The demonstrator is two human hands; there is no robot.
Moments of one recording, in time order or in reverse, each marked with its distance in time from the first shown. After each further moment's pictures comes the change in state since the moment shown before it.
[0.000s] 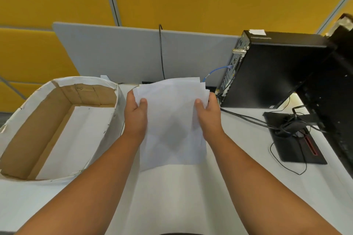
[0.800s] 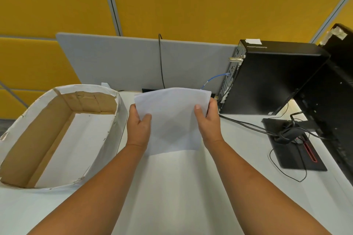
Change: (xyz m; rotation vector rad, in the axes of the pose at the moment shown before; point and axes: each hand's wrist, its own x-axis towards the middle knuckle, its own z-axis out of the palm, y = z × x) left_hand -0.015 -0.002 0.004 0.060 -0.010 0.089; right_hand -0.006 -0.004 -0.006 0.067 -0.064 -0.121
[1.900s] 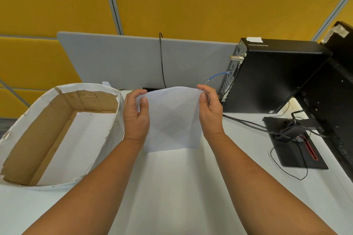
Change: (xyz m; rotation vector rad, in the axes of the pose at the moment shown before) left_hand 0.013 0.011 -0.005 0.099 0.084 0.355; right_hand 0.010 -0.016 0.008 -0.073 0.068 -0.225
